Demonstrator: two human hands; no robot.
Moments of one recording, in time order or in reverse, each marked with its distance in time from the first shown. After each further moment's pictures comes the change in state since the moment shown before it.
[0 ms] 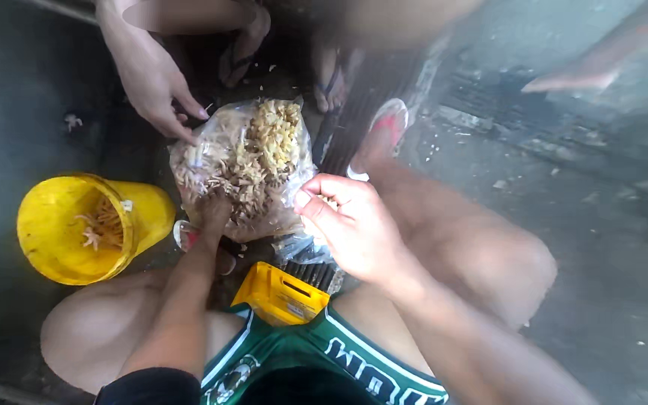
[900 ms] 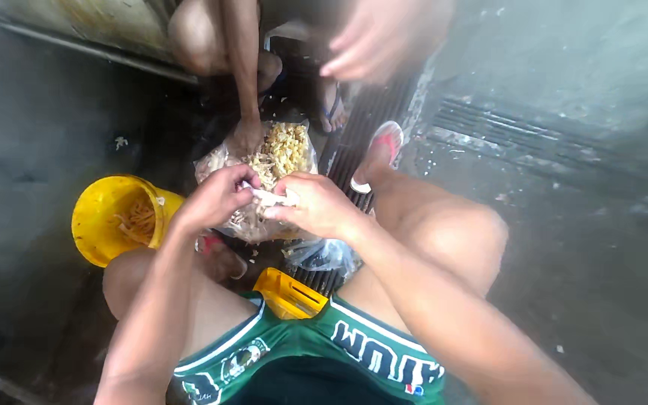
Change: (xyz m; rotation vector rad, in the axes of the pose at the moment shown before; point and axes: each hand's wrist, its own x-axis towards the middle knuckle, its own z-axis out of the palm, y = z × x) left_hand -0.150 0.033 -0.267 -0.672 -0.033 0.511; right_hand -0.003 0.018 0.021 -0.592 -0.224 -0.221
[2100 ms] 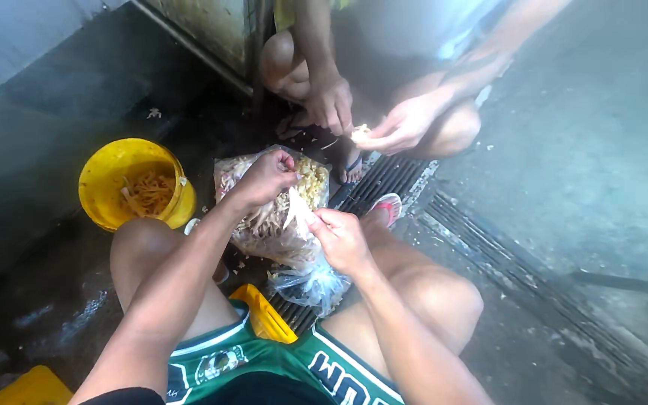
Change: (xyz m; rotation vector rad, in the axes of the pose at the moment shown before) left_hand 0.008 -0.010 -0.002 -0.602 0.324 -0.142; right_hand 0.000 -0.020 0.022 0.223 0.140 -0.129
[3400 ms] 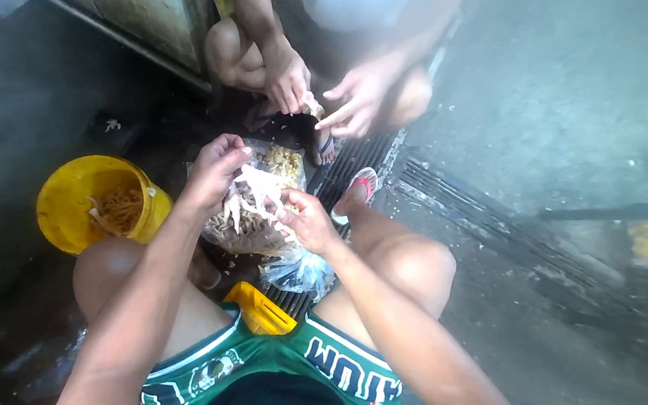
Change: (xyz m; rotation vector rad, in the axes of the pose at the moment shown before) left_hand -0.016 0.015 0.000 -0.310 0.121 0.129; right_hand 0.001 0.010 0.005 0.493 -0.061 0.157
